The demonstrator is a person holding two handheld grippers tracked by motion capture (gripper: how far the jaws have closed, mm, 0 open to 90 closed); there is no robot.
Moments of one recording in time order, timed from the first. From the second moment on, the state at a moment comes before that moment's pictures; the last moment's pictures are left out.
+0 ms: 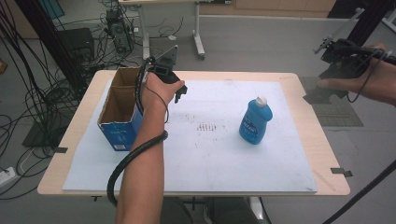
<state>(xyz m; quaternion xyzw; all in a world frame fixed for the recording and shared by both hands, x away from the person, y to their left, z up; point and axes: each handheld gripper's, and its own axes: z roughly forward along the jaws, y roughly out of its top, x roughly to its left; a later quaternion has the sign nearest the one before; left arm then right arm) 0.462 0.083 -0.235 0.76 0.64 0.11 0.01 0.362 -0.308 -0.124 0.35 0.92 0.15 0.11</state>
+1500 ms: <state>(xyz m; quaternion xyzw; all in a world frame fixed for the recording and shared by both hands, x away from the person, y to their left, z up) 0.458 0.087 -0.243 0.76 0.64 0.12 0.02 0.346 -0.333 -0.230 0.35 0.90 0.22 0.12</state>
